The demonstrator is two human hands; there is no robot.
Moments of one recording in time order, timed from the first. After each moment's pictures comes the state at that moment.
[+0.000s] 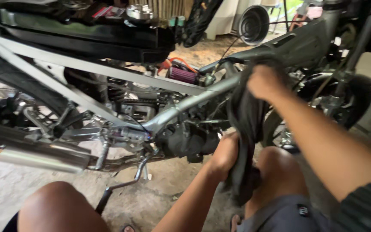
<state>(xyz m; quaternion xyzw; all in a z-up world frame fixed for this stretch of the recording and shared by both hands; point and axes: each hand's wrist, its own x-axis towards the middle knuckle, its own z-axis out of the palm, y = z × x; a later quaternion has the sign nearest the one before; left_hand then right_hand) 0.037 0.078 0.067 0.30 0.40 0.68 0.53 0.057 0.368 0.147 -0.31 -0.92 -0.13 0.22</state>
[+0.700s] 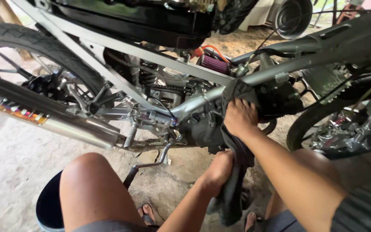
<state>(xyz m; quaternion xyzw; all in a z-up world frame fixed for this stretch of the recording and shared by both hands) 0.011 -0.005 0.027 0.25 0.46 0.65 0.55 -0.011 0.202 0.030 -0.26 -0.93 -0.11 0.25</state>
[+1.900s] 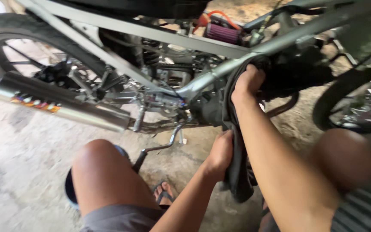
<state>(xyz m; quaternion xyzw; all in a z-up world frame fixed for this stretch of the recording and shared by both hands) 0.004 -0.009 0.019 0.14 0.42 0.70 0.56 -0.100 0.255 -0.007 -0.29 -0.33 0.64 0.63</state>
